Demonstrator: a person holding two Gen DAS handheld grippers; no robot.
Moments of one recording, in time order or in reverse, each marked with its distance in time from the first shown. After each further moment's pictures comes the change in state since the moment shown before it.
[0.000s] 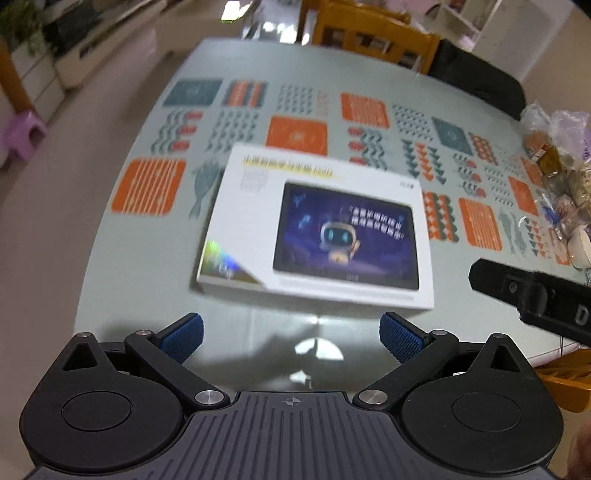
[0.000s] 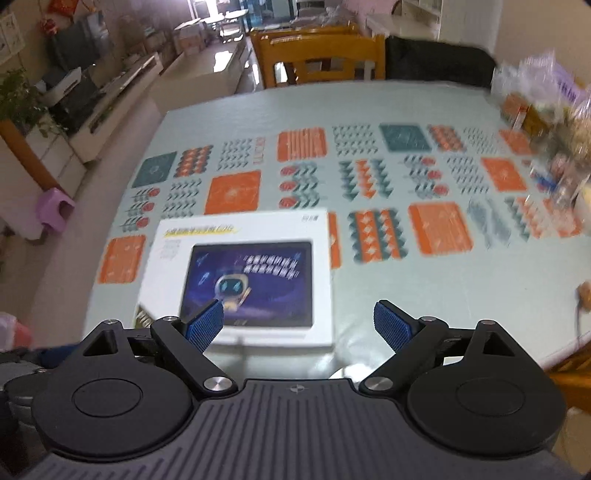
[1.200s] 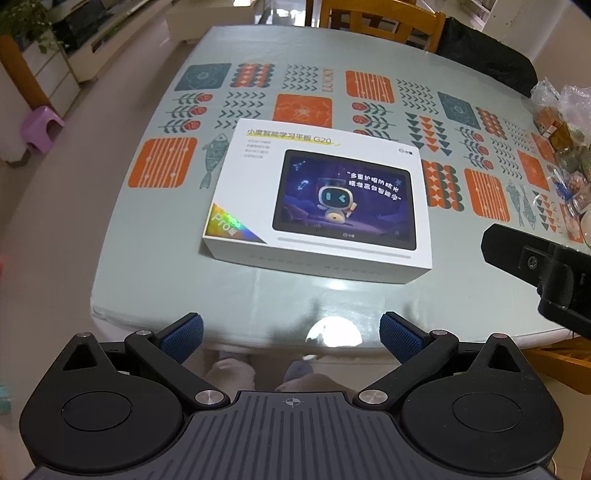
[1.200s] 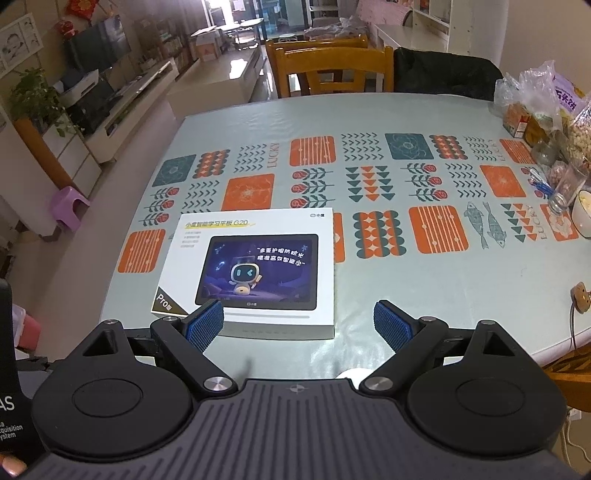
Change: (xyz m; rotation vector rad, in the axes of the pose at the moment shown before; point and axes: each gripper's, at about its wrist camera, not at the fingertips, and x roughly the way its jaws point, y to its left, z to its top) left arm -0.018 -0.026 -0.025 0.013 0.047 0.063; right arm -0.034 -0.017 -0.002 -0.055 -0.067 0.001
